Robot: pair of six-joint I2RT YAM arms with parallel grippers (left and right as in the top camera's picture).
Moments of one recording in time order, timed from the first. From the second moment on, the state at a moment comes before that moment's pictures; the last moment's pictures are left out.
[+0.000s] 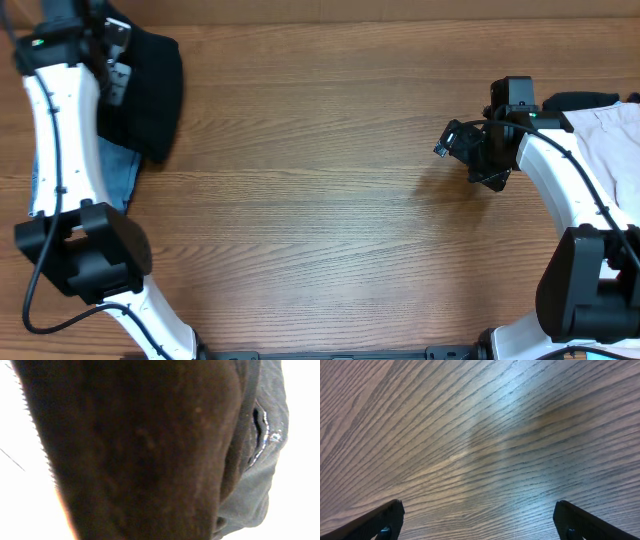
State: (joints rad) left arm 0.27 2.03 2.07 -1.10 -0.19 0.51; right arm -0.03 1.74 1.26 -0.84 -0.20 0.51
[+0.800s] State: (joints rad) left arm 0.71 2.04 2.03 -0.82 0.40 -0.50; right arm -0.03 1.74 1.26 -0.84 -0.20 0.51
